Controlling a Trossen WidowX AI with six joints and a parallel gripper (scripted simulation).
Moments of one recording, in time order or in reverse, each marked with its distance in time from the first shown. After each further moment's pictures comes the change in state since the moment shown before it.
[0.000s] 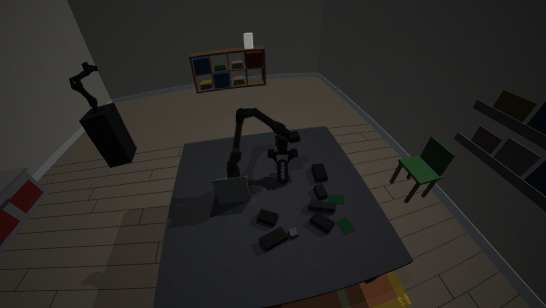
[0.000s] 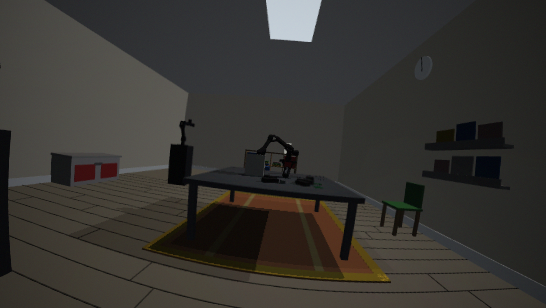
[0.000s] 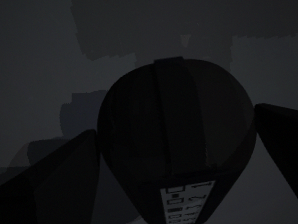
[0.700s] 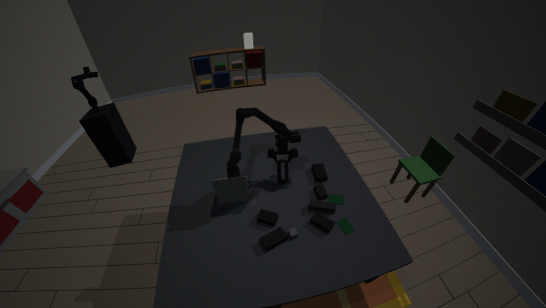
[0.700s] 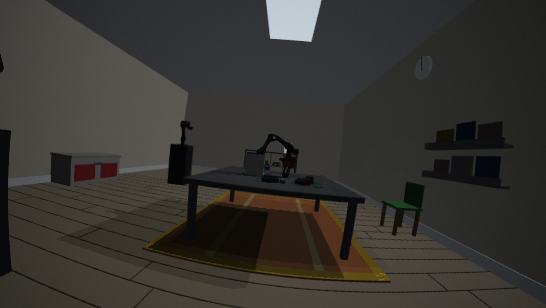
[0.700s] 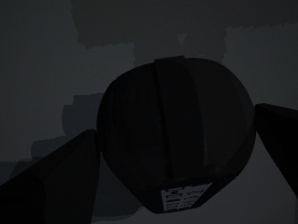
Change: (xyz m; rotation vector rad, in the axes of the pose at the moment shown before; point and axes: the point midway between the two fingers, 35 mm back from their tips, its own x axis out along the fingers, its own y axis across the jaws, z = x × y) arm -0.012 0.000 -0.012 -0.001 0.000 -0.003
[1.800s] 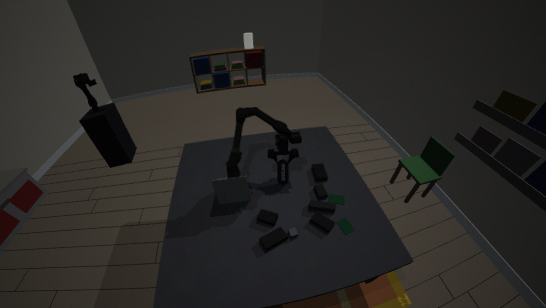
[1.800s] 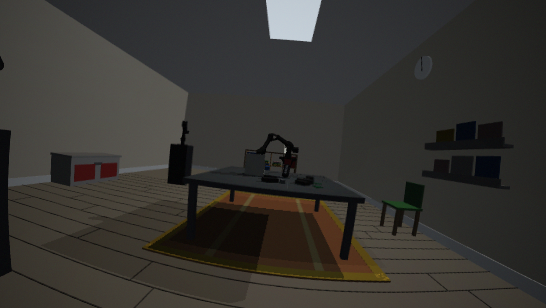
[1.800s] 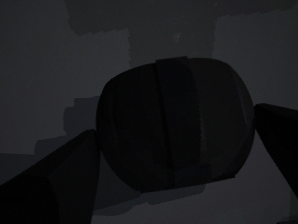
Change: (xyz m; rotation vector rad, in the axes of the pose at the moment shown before) arm -0.016 -0.001 -0.022 -0.002 -0.001 -0.006
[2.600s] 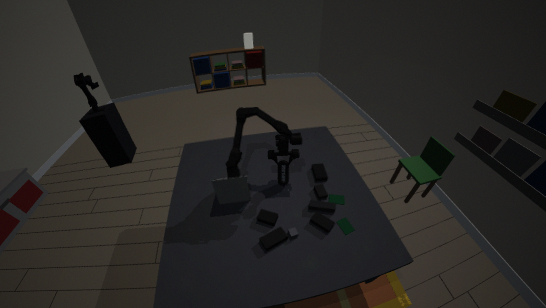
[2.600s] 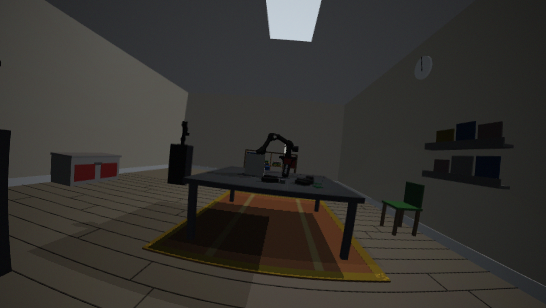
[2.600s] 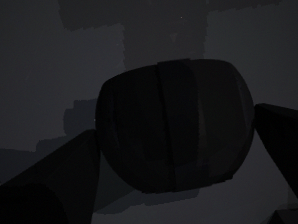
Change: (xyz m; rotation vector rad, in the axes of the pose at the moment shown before) arm -0.009 -0.001 -0.018 0.000 -0.003 -0.006
